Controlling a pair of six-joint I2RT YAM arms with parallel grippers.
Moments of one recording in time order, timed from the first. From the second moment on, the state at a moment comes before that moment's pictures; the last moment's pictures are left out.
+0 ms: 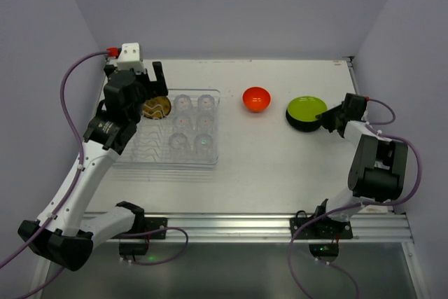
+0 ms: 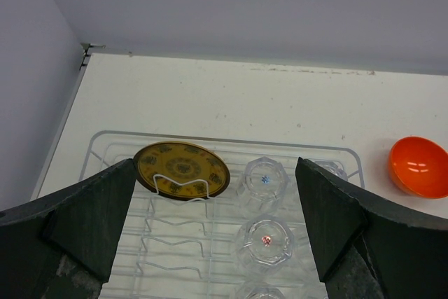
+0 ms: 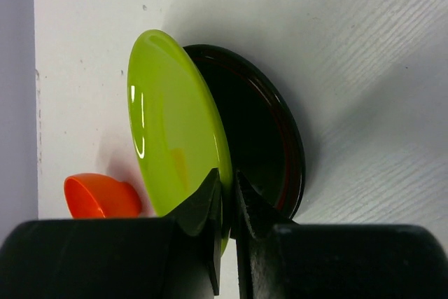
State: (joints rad) left arm -0.35 1.07 1.20 -0.33 -0.39 -0.14; right arm -0.25 1.61 0.86 -0.02 -0.14 0.93
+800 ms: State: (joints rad) left arm -0.35 1.12 1.22 -0.37 -0.46 -0.23; right arm -0.25 1.60 0.94 -0.21 -0.07 0.88
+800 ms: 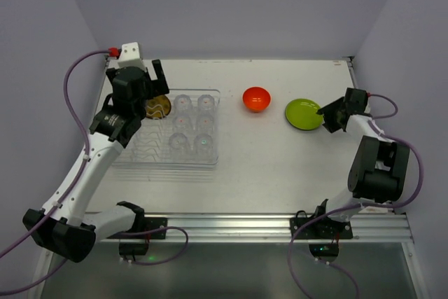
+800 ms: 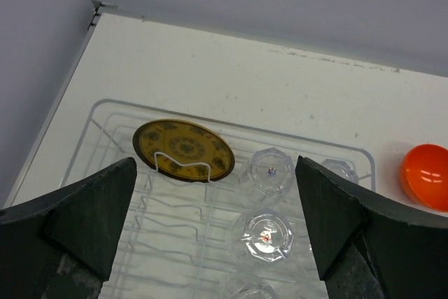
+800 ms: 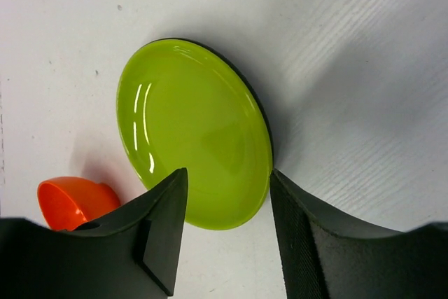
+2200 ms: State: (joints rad) left arm -0.02 1.73 1.32 -0.50 -0.19 -1.33; right arm -0.21 0.63 0.44 -0.19 -0.75 0.76
